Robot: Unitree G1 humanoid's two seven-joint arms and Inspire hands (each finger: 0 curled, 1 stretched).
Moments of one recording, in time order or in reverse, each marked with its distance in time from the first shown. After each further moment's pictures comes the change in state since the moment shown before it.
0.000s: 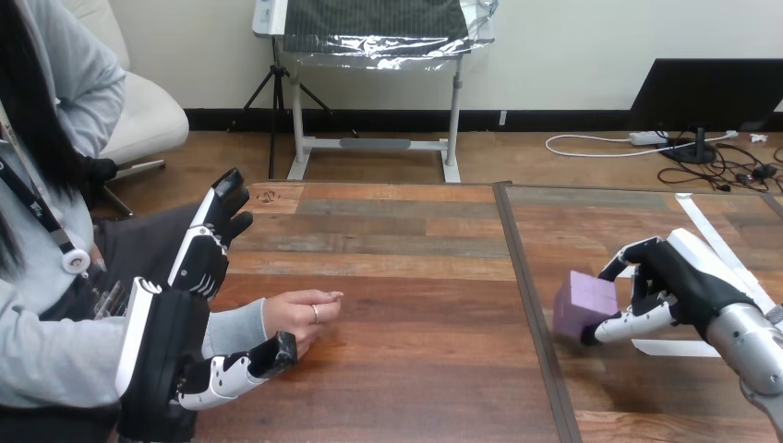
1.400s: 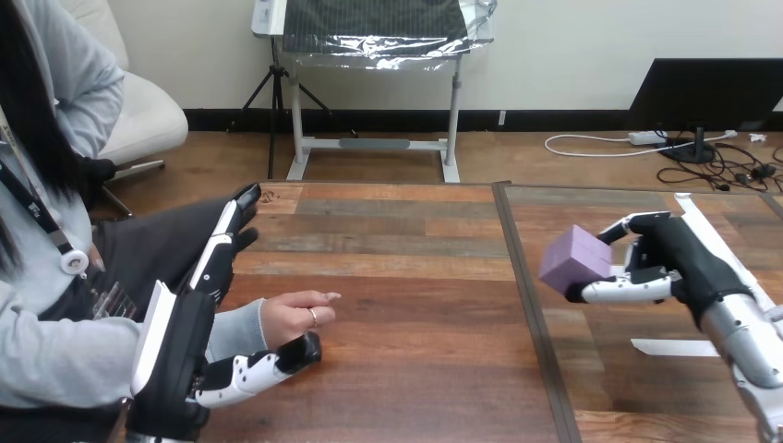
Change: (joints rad) left arm 0.012 0.003 0.096 -0.029 0.339 0.103 0.194; right arm 0.001 0.069 -0.133 0.003 0.199 -0.048 0.059
